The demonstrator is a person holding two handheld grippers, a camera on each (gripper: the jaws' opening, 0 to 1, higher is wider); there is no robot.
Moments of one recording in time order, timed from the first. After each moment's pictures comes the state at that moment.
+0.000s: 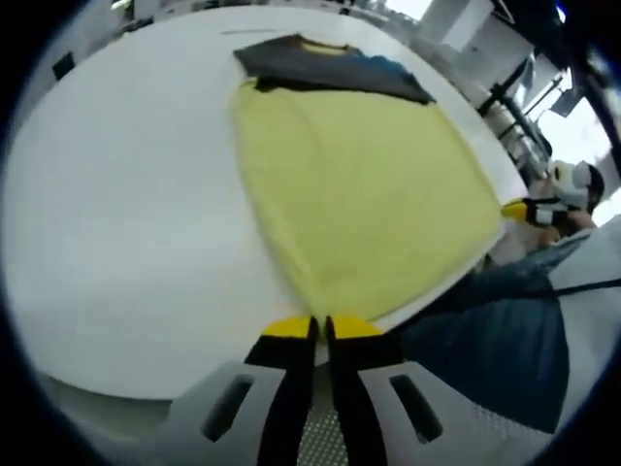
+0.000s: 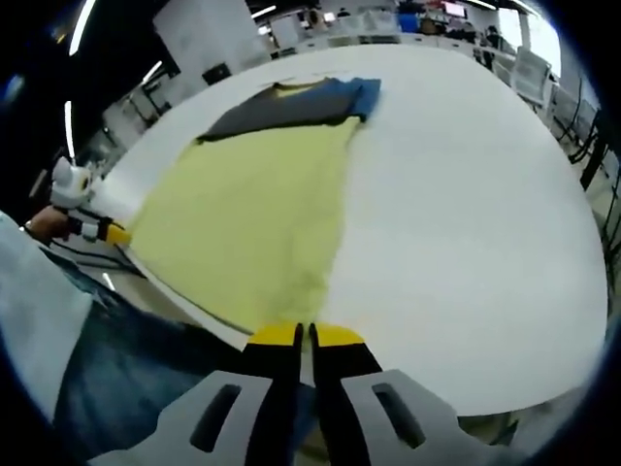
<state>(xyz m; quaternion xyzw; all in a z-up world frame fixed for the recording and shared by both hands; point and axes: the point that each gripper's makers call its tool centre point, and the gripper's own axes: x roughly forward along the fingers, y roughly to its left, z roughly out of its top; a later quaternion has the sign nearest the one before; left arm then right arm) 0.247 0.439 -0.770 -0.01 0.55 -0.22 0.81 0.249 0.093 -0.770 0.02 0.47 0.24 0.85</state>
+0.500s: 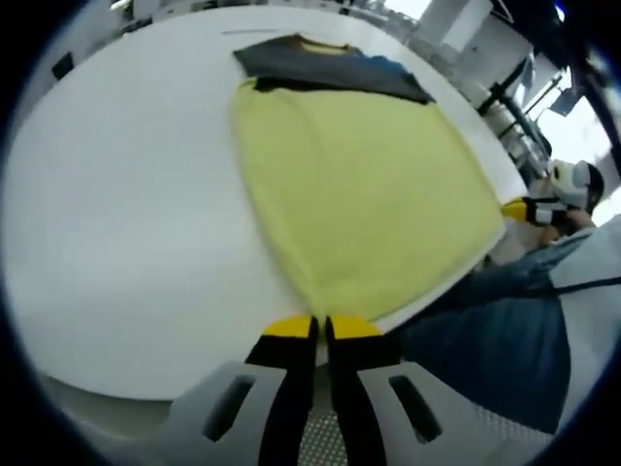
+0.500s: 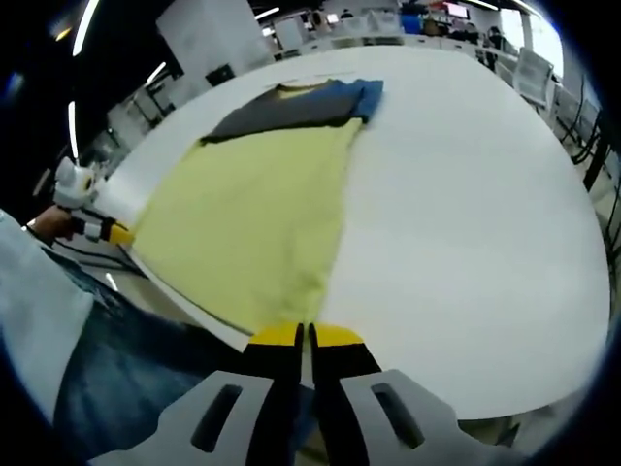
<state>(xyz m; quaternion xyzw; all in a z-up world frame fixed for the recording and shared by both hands) 0.246 0.438 -0.769 -0.02 0.55 -0.22 0.81 0.249 0.095 -0.770 0.02 0.47 0.24 0.85</state>
